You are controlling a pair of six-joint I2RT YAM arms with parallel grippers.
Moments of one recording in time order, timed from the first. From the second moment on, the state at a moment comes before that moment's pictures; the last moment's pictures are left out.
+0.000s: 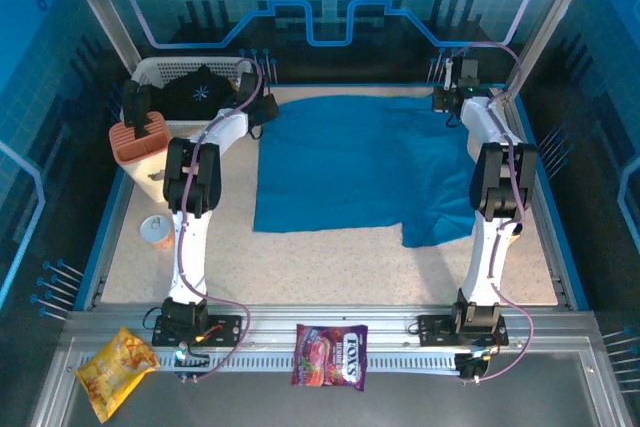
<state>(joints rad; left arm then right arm) -0.13 2.35 1.88 -0.29 -0.05 -0.51 -0.05 2.20 1.87 -0.45 0.07 0.02</state>
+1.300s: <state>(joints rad) -0.13 2.16 1.50 -0.22 -0.03 -0.51 -0.12 2.00 1.49 -0.60 0.01 0.09</state>
